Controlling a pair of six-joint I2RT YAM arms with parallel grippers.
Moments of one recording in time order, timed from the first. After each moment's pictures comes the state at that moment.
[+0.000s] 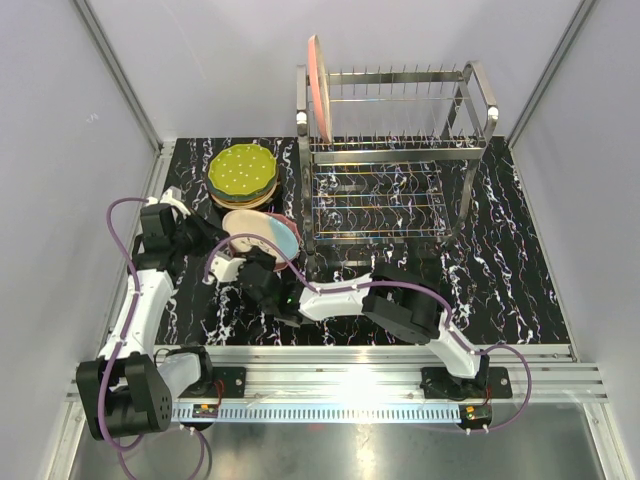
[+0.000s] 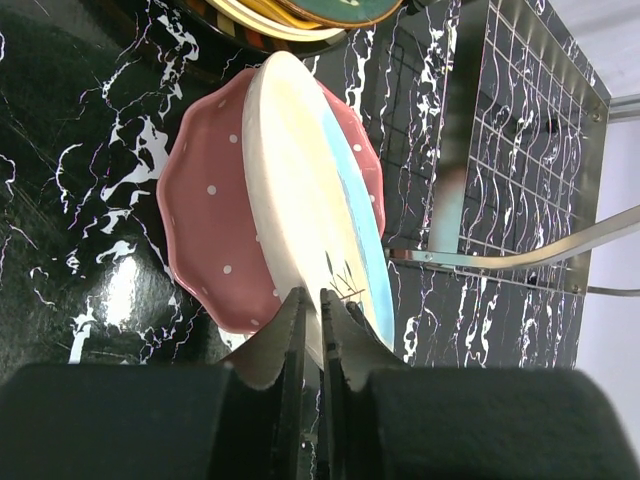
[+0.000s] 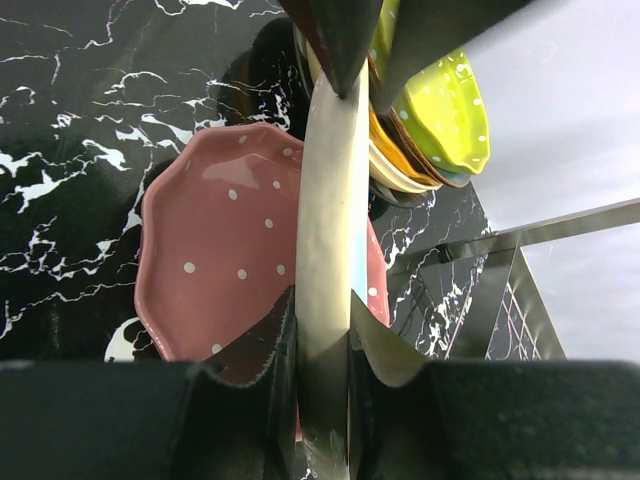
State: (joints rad) left arm 0.13 1.06 0.73 -0.29 0.41 -0.60; right arm 1.25 2.20 1.44 0.49 0.67 -0.66
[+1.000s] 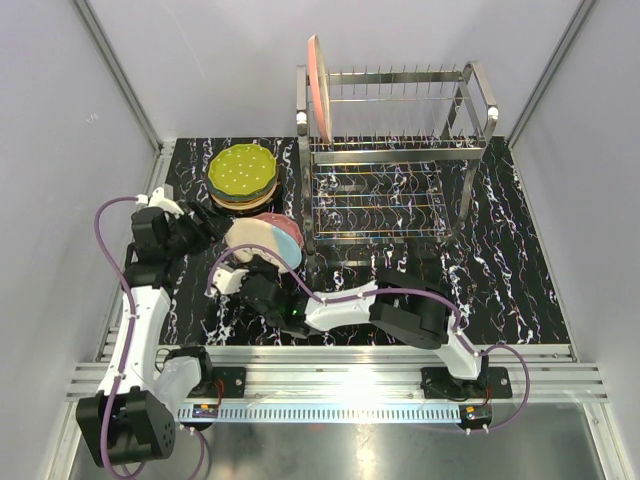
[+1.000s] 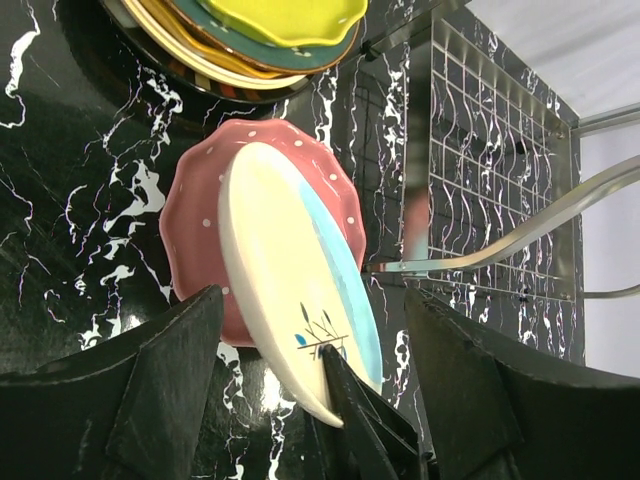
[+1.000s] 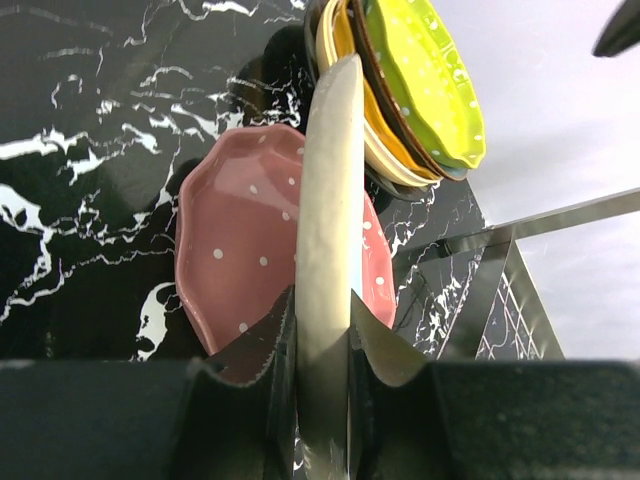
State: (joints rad) left arm 0.12 0.92 0.73 -0.30 0.38 -0.58; right arm 1.30 2.15 1.34 0.55 0.70 -0.67
